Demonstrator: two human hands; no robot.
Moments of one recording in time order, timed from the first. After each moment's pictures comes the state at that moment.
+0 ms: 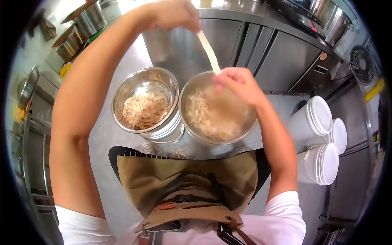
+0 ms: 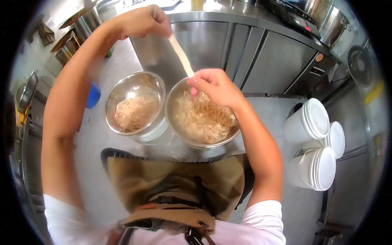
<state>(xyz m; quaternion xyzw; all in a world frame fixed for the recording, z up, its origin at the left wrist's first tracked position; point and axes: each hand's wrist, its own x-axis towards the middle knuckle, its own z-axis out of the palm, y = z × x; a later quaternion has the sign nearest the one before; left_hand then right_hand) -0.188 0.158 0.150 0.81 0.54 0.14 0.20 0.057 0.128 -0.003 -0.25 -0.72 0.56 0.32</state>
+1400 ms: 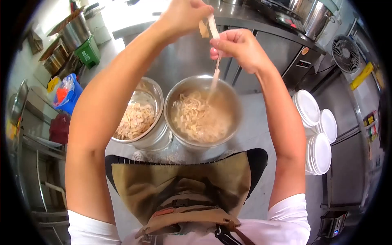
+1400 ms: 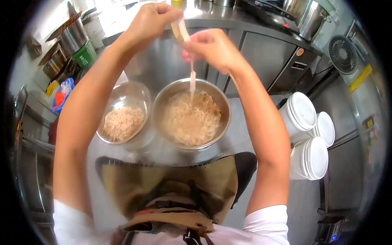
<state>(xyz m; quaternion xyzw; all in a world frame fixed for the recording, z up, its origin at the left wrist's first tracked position) -0.118 0.162 0.134 0.71 0.47 0.46 0.24 0.076 0.161 0.086 -0.31 -0.72 0.48 0.39</state>
